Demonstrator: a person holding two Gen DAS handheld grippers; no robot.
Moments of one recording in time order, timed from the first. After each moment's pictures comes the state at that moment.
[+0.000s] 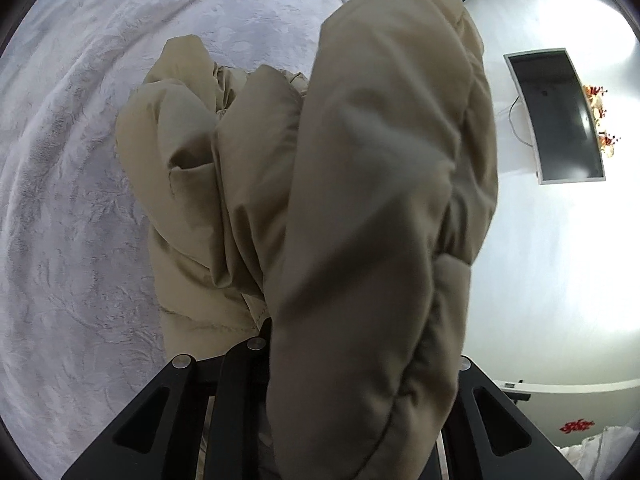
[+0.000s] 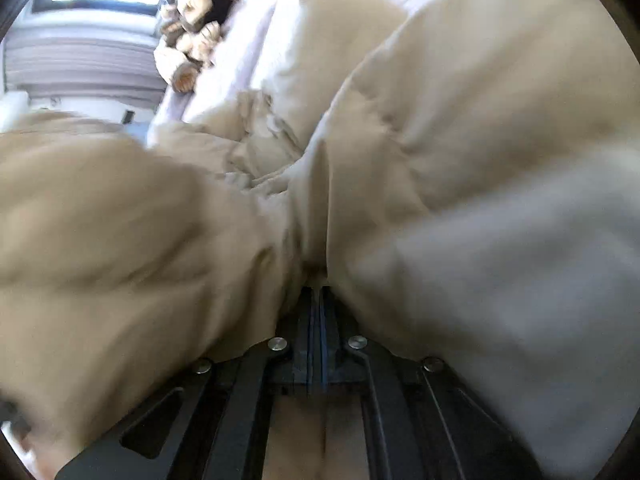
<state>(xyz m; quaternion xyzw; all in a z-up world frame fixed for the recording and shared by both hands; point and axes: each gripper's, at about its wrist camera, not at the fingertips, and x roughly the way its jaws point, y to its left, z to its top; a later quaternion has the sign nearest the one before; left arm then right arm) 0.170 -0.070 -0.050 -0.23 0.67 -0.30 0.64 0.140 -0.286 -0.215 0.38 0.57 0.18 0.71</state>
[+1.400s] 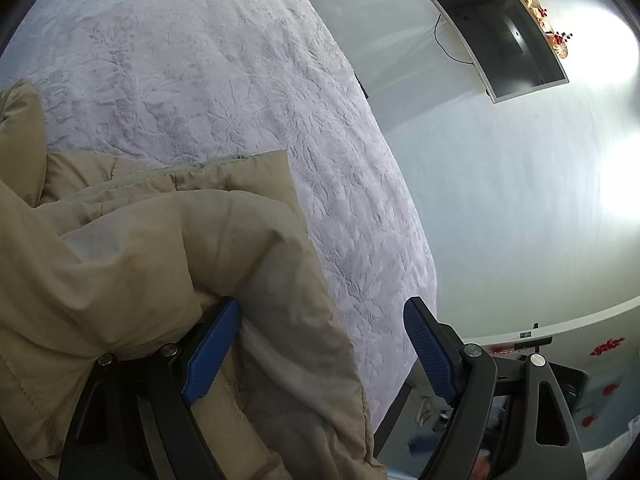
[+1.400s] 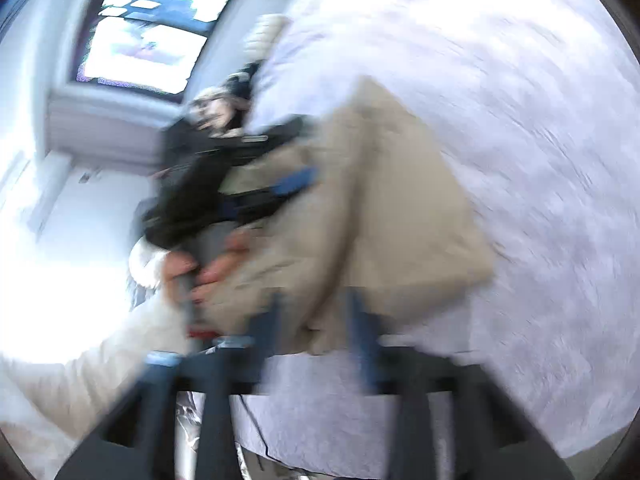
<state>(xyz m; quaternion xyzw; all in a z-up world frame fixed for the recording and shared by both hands) 0.156 -0.315 -0.083 -0.15 0.62 -0.46 0.62 -0.061 -0.431 -0.102 0.42 0.44 0.16 0.78</state>
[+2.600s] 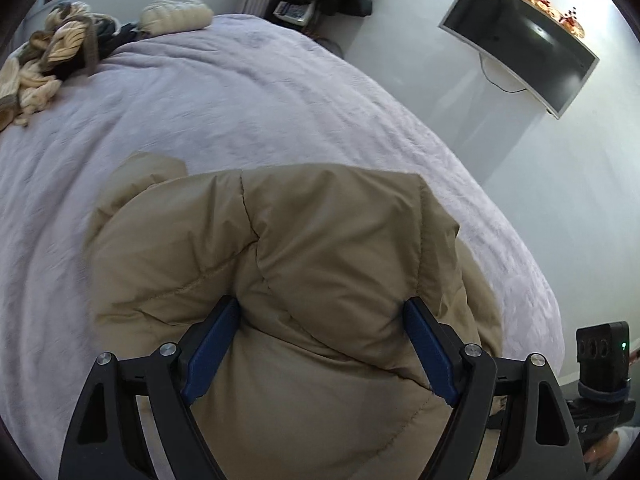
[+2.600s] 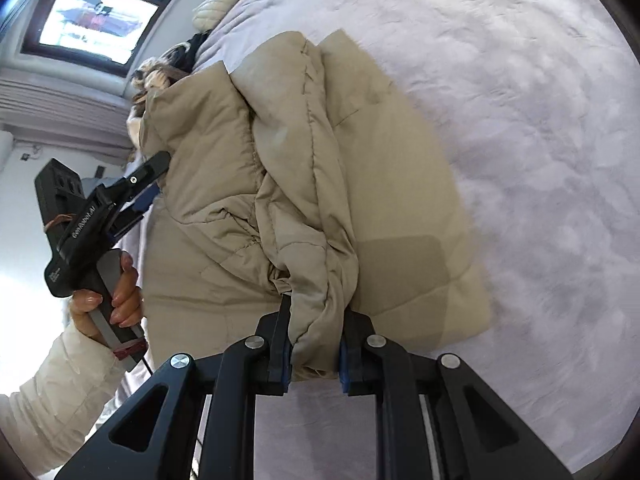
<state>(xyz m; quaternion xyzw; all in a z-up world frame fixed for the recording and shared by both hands) 0.175 -0.252 -0.084 -0.03 0.48 -0.33 0.81 -0.014 -0.437 -0.170 0.36 0.53 0.04 0.76</state>
